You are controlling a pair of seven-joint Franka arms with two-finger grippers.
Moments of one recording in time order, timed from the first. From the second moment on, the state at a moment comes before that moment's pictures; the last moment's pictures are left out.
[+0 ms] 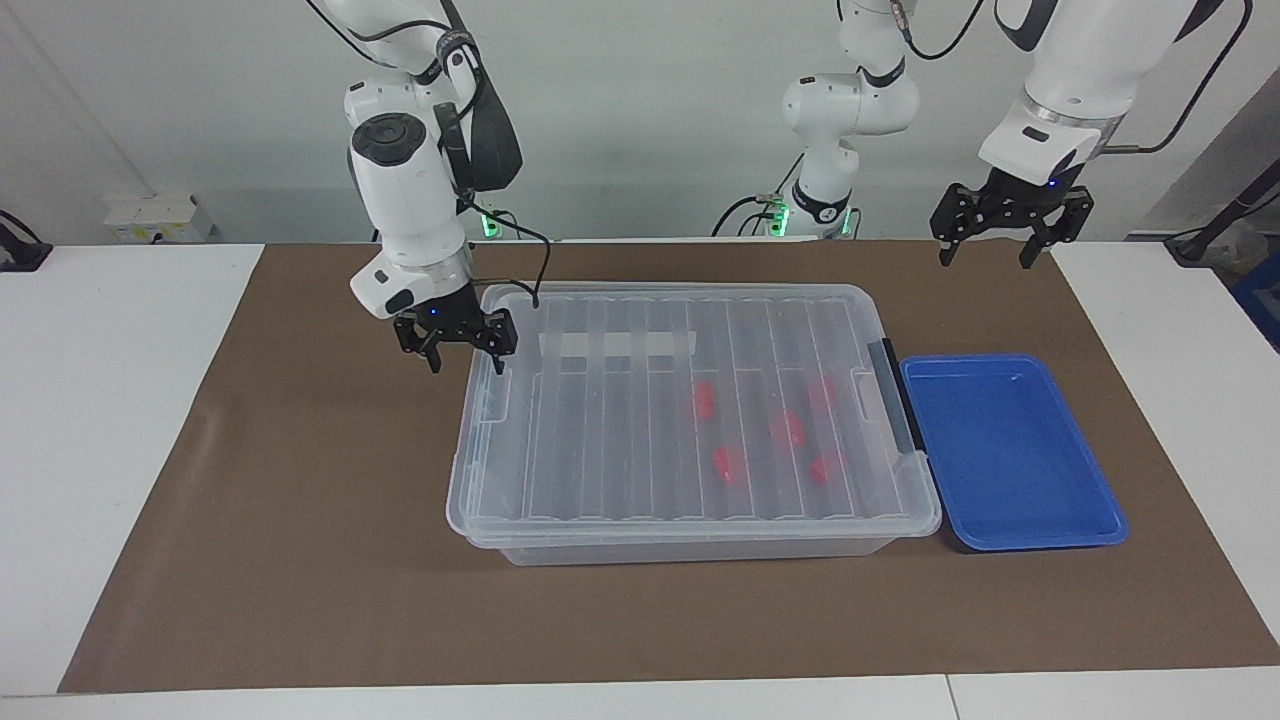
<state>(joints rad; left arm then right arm) -0.09 -0.02 -0.04 -1.55 0.06 1.56 0.06 0.27 0.04 -0.02 -1.96 -0.01 2.11 0.35</state>
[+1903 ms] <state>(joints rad) -0.09 -0.02 -0.04 -1.55 0.06 1.56 0.06 -0.05 -0.04 -0.03 -2.04 -0.07 2.02 -0.22</state>
